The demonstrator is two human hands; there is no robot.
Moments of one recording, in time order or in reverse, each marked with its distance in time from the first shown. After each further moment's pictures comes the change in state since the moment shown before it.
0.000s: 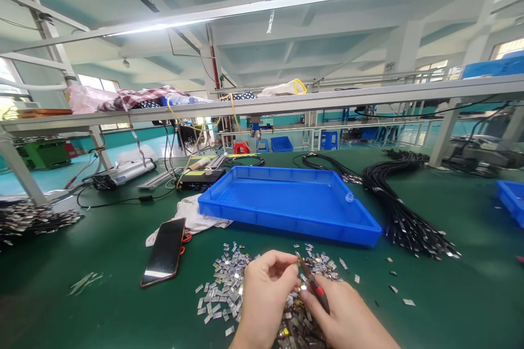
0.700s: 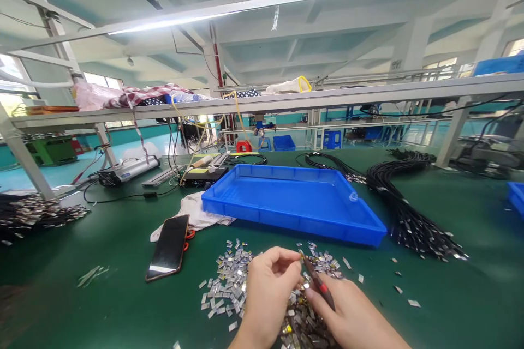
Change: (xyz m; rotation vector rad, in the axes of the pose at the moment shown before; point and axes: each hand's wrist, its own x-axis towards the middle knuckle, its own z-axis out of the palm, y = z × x) left_hand 0.002 0.002 0.000 0.036 -0.006 0.009; right_hand 0.004 0.006 0.001 -0.001 -0.091 0.015
